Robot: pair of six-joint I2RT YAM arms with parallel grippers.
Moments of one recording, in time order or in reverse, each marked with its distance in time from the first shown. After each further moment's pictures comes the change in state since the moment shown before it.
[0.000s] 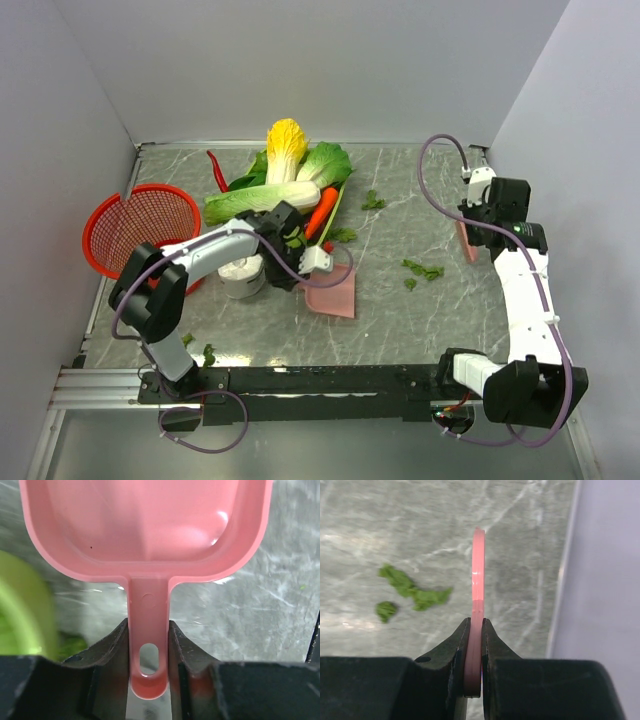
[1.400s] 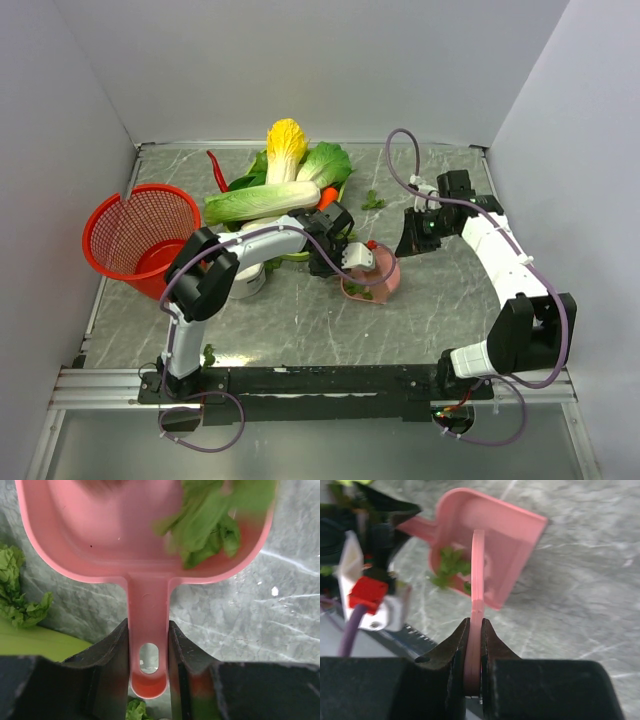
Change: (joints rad) left arm -0.171 0.308 0.330 0.089 -0.198 -0.114; right arm 0.225 0.282 0.064 -0.164 -0.488 0.339
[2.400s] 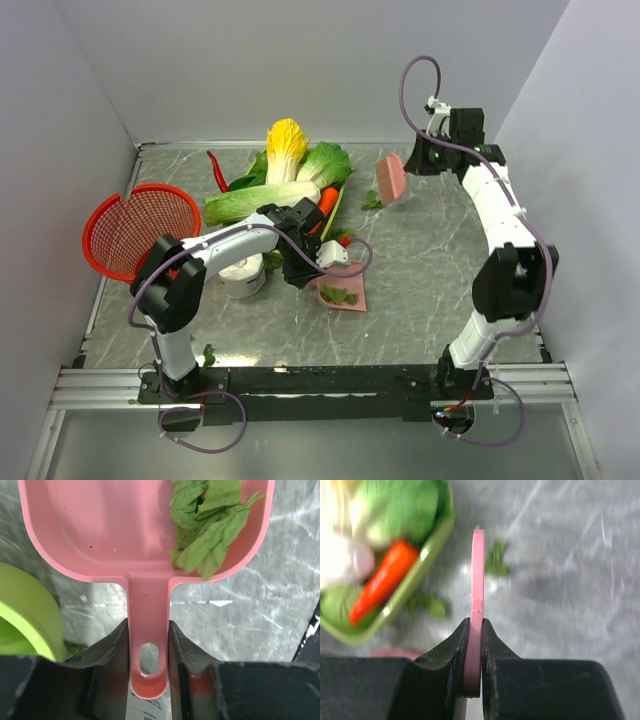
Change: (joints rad) left arm 0.089 -0.188 -0.144 -0.147 0.117 -0.050; right arm -0.054 0.306 0.492 0.266 0.133 0.020
